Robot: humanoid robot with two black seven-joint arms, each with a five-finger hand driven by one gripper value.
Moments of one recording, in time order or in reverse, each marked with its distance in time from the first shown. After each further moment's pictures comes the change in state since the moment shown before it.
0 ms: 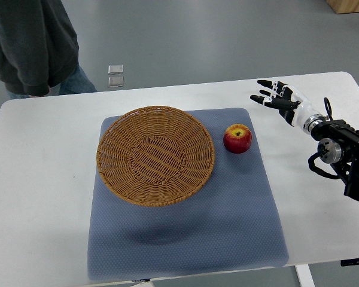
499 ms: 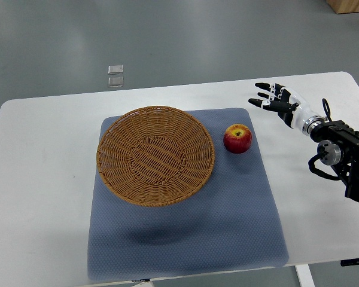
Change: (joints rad) left arm 0.000 0.000 0.001 0.000 0.000 0.000 0.000; right arm -0.003 -0.002 -0.033 0.002 -0.030 0.018 0.008
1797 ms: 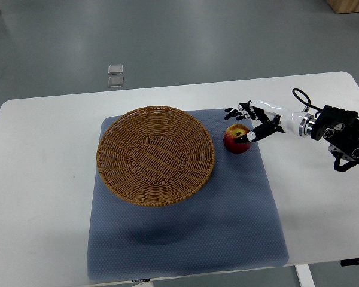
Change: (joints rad) left arm 0.001 0.000 -0.002 0.002 0.000 0.000 0.000; right arm 0.054 -0.088 -0.150 0.087 -0.653 0.176 0.234
